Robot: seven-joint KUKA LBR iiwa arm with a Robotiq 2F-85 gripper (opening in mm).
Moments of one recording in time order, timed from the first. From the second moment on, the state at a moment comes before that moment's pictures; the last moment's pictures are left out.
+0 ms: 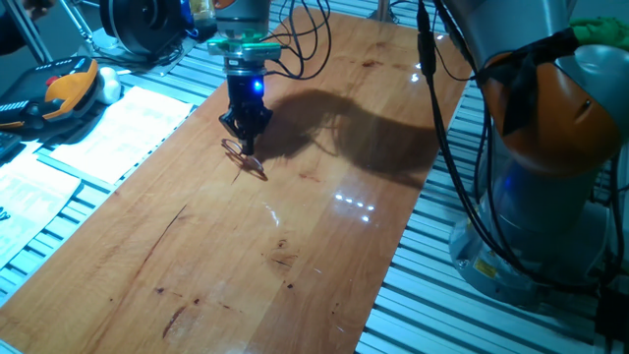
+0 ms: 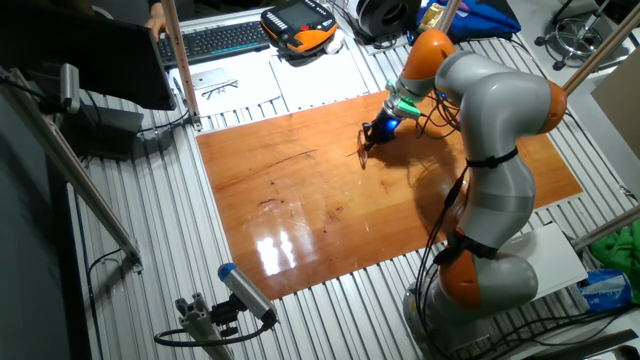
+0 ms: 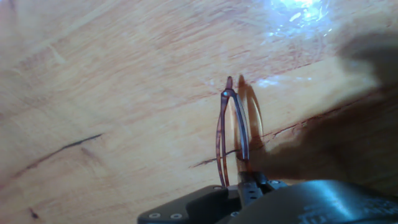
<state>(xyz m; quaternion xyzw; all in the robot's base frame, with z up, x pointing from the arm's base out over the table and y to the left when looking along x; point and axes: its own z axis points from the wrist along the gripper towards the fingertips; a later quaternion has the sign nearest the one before) 0.562 0.011 0.056 -0.16 -0.96 -0.21 0.11</state>
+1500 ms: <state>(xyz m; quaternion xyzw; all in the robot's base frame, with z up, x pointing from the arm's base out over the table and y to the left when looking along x) 0.572 0.026 0.048 -0.20 -0.93 -0.29 0.10</state>
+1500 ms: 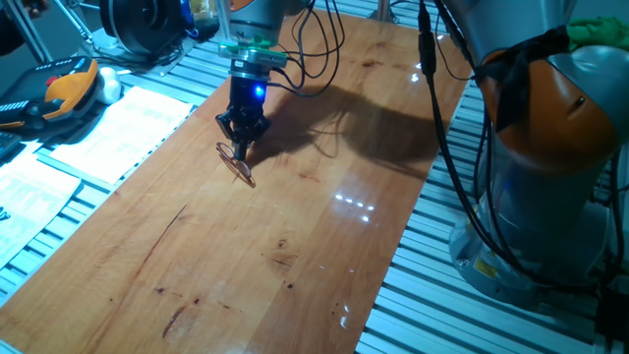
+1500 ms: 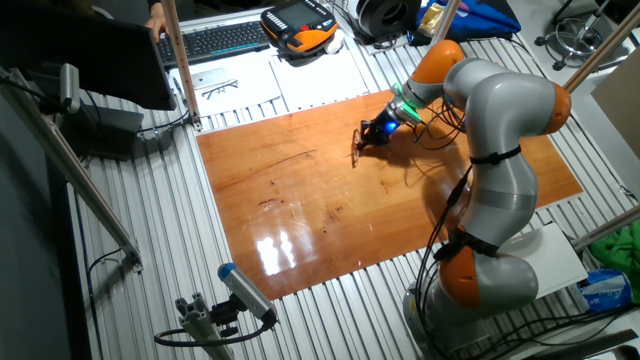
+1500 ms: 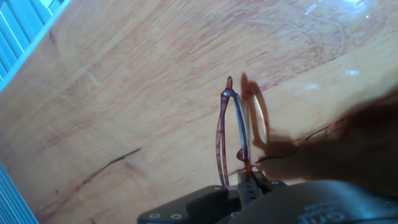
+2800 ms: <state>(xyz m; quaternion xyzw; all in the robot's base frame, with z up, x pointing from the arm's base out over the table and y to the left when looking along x) 0.575 0.025 0.043 -0.20 -0.92 -0.33 0.11</state>
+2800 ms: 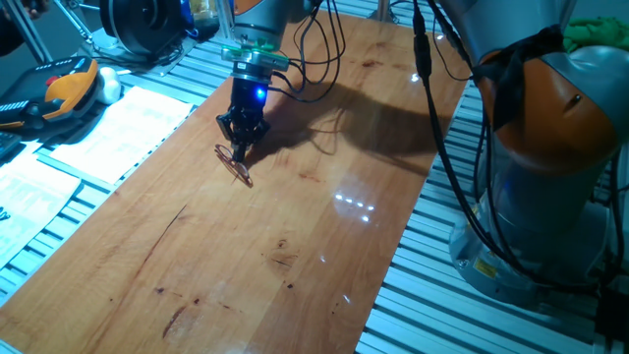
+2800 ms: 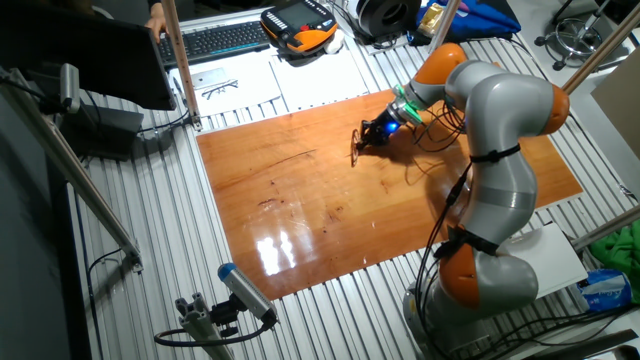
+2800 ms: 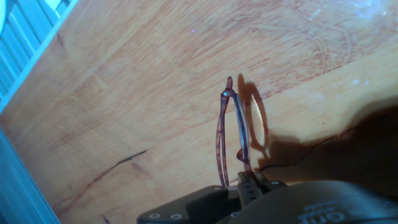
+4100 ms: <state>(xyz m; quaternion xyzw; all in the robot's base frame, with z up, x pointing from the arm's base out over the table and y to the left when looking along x) 0.574 0.023 0.048 -0.20 -0.92 -0.31 0.09</state>
